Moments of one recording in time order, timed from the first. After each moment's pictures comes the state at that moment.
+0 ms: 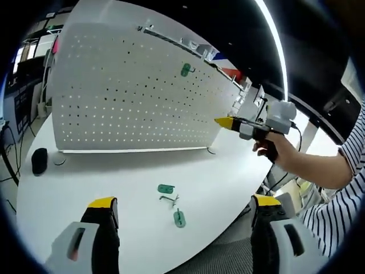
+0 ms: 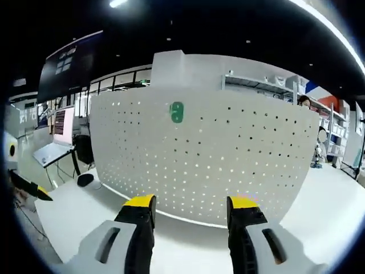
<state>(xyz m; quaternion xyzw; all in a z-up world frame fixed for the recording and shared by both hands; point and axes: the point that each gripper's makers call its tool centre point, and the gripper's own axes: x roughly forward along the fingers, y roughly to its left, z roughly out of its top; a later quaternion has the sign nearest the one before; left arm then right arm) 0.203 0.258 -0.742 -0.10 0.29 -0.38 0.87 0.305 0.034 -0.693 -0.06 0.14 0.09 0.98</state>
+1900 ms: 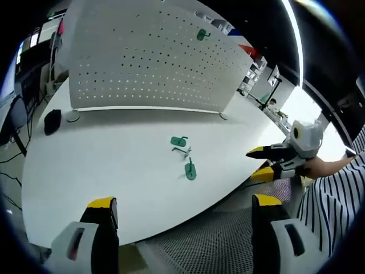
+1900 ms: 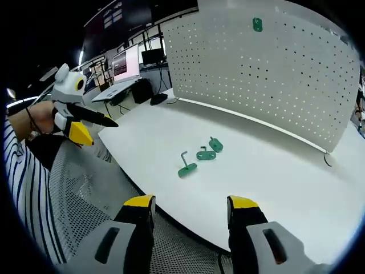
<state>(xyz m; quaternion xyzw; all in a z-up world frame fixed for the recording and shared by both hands) 0.151 0.300 -0.797 -0.07 0.41 -0.33 0.85 0.132 0.114 -0.815 -0.05 0.36 0.28 0.89</state>
